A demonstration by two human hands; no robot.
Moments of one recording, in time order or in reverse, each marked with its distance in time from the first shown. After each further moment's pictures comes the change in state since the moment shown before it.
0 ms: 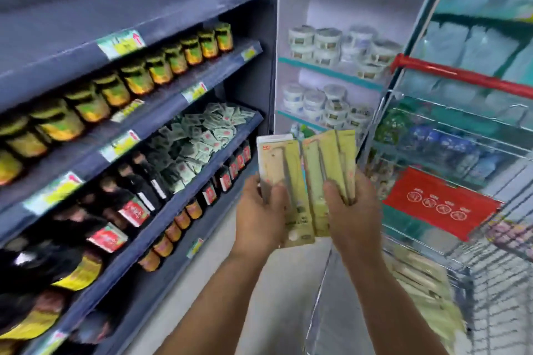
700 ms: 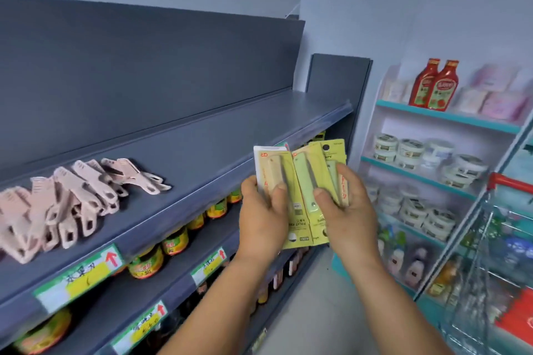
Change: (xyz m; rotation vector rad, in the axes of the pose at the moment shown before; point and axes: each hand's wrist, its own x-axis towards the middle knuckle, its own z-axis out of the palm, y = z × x) left_hand 0.086 0.097 -0.289 -0.052 0.189 0.274; right_hand -0.071 -0.238 0.210 0.250 -0.140 -0.320
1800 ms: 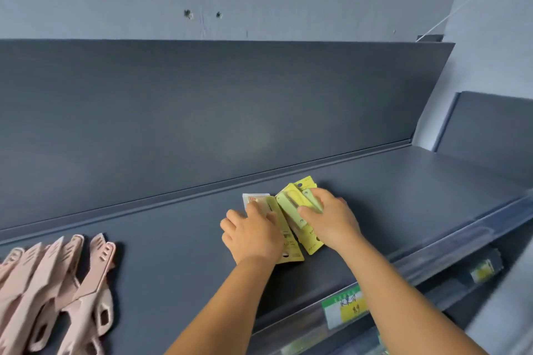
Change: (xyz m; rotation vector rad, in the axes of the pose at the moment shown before) left_hand 0.326 -0.081 0.008 0.934 0.457 -0.461; right_hand 0.321 0.084 0.273 -0.476 -0.767 -0.090
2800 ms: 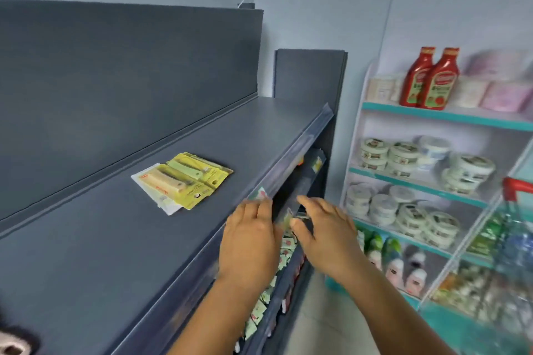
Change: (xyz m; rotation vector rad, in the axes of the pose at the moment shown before) left_hand -0.136 -0.026 -0.009 0.093 -0.264 1.109; right_hand -0.241 0.040 -0.029 -0.326 0.340 0.271
